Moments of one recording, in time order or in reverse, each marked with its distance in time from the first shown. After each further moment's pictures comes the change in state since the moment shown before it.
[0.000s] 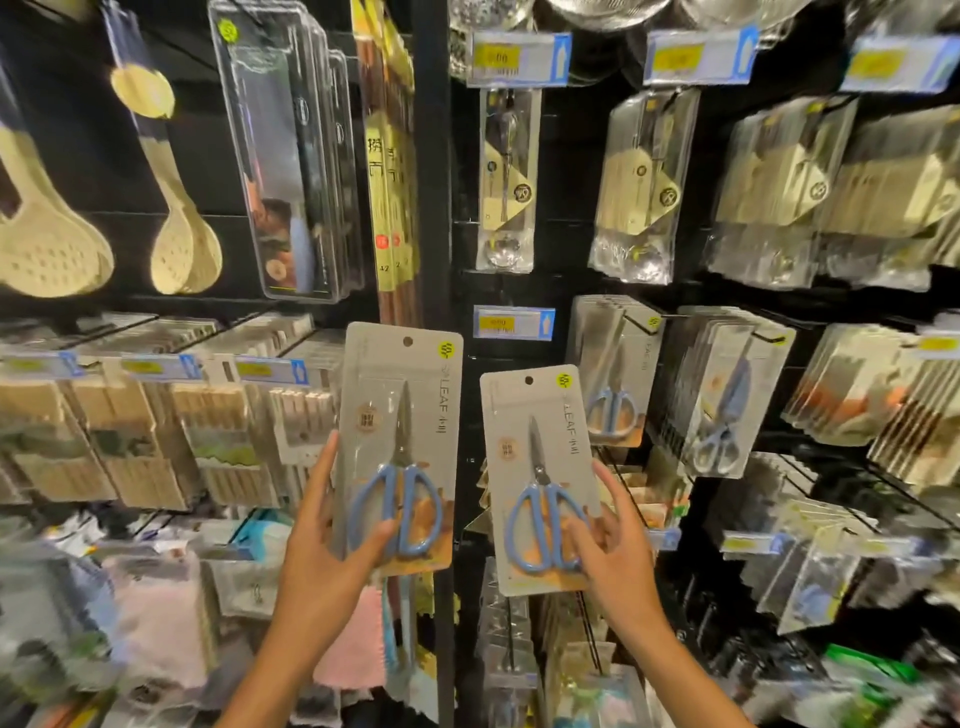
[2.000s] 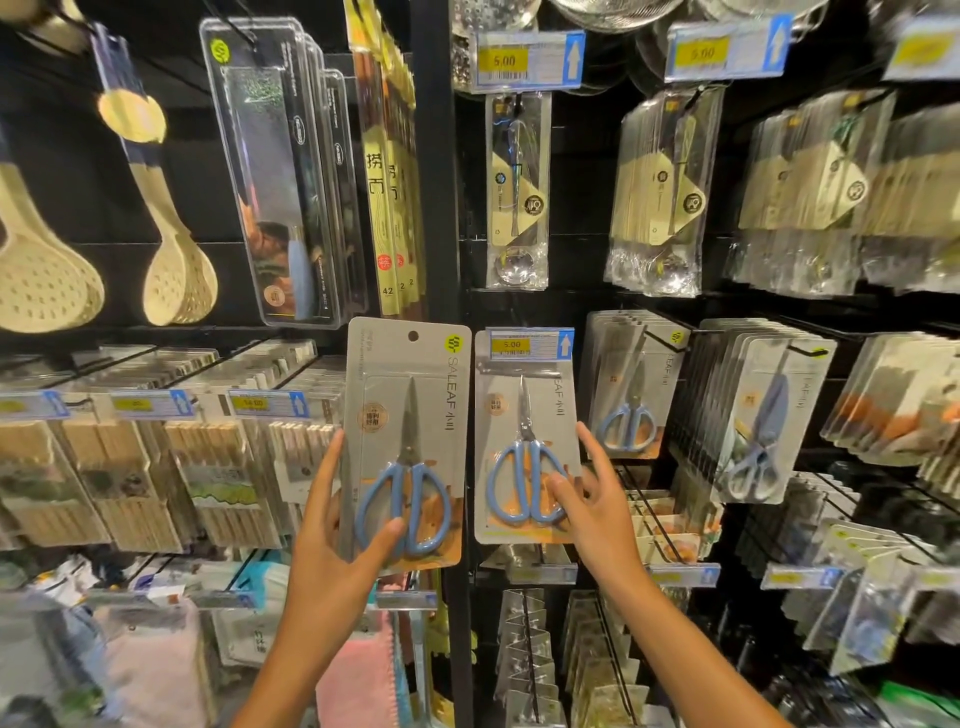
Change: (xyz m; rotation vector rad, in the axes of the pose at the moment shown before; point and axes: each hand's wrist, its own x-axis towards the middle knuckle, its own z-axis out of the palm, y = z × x) left_hand 0.052 -0.025 0.001 -0.033 0.018 0.127; right_hand 0.082 -0.006 0.048 0.106 -0.038 -0.023
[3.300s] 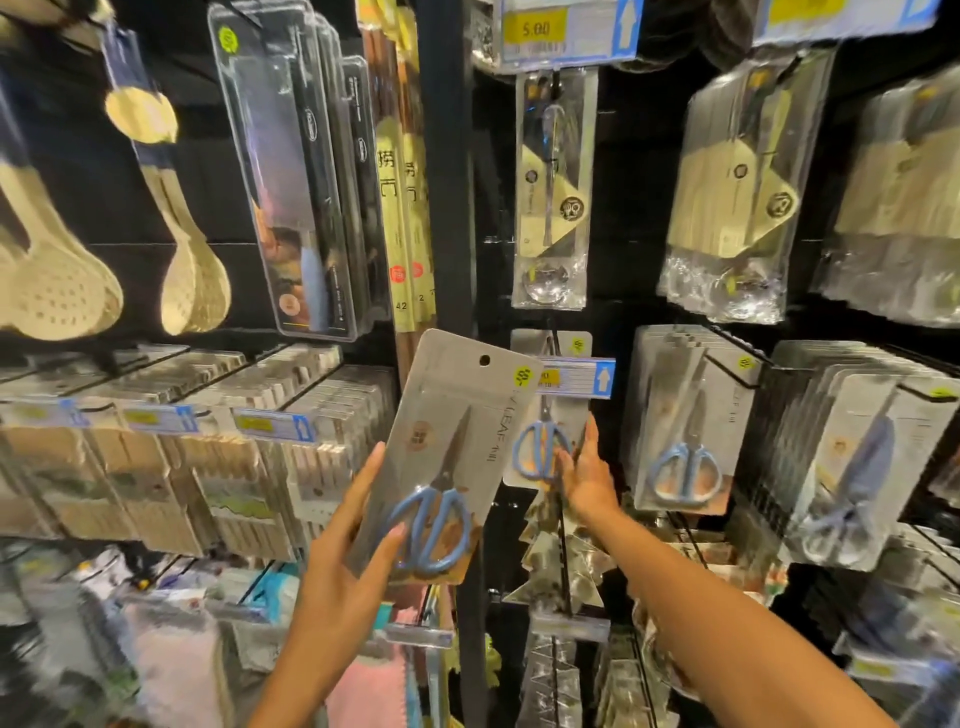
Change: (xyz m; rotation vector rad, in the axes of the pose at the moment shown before) left_hand 0.041 -0.011 0.020 0.112 -0.003 0.053; right_hand 0.173 0.098 0.036 -0.529 -0.036 0.215
